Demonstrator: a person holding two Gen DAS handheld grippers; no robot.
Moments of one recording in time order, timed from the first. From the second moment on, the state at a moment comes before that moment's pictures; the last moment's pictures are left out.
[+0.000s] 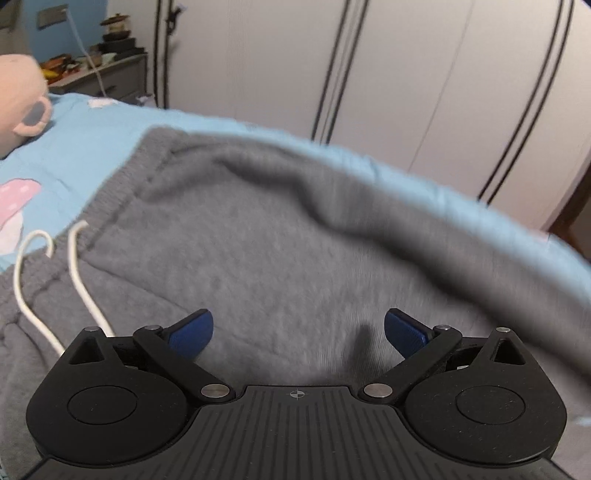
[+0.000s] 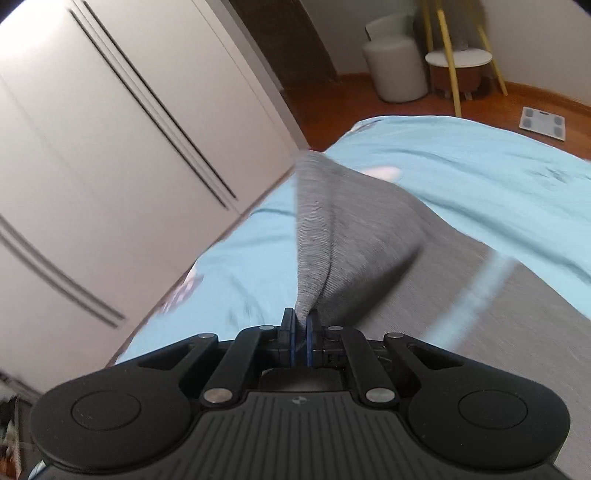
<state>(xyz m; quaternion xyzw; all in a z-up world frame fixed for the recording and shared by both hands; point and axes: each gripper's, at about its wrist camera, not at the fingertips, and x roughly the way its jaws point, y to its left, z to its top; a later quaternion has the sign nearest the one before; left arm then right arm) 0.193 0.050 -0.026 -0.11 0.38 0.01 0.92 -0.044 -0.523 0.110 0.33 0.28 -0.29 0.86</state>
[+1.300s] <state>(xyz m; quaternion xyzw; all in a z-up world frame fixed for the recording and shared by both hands) 0.350 0.126 0.015 -0.12 0.53 0.03 0.84 -0.173 -0.540 0.008 0.38 0.30 -0.34 0.81</state>
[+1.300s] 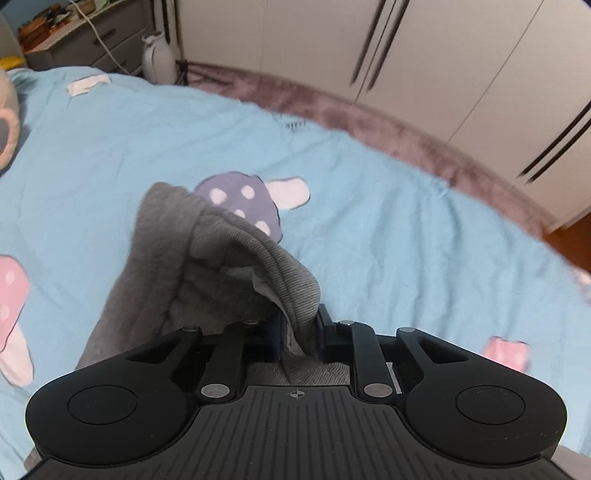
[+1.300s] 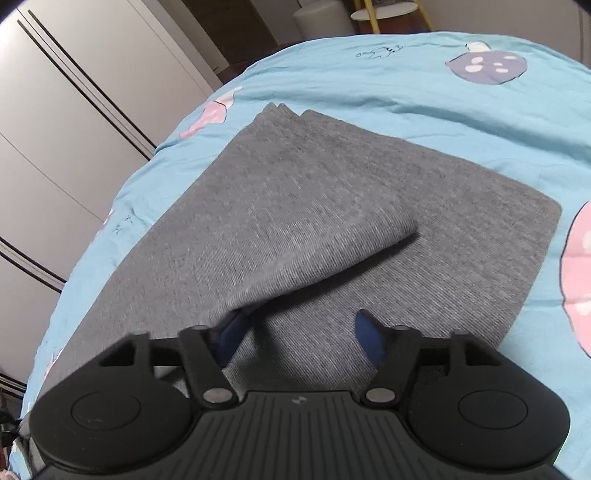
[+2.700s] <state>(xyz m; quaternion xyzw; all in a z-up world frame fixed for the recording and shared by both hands) 0.257 0.193 0.079 -0.25 0.45 -0.03 0.86 -0.182 -0.613 0.073 0.50 0.16 -0.29 0.80</state>
